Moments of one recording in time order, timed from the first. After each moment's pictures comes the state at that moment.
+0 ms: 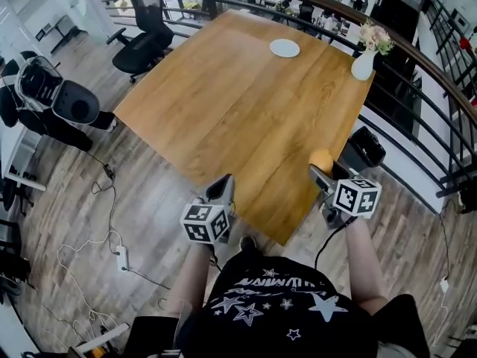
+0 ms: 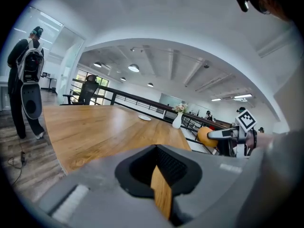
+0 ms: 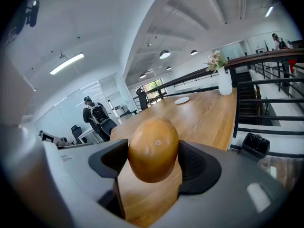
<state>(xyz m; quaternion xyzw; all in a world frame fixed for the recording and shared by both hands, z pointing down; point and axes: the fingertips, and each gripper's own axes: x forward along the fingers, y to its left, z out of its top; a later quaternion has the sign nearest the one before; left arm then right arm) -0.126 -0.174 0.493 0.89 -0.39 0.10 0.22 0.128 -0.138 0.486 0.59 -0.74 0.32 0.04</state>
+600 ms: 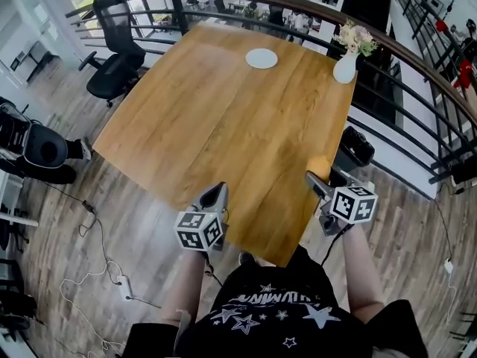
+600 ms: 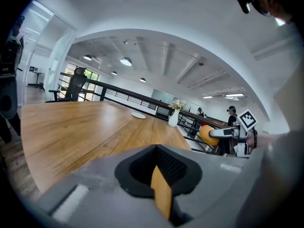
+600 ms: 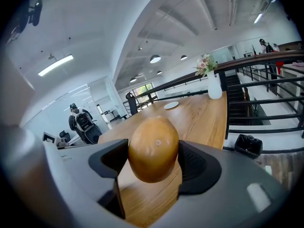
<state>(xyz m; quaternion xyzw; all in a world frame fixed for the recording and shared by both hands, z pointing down) -0.093 -0.251 0.498 0.91 -0.33 0.12 0.23 0.164 -0.180 0.479 0.64 -0.70 0.32 0.03</state>
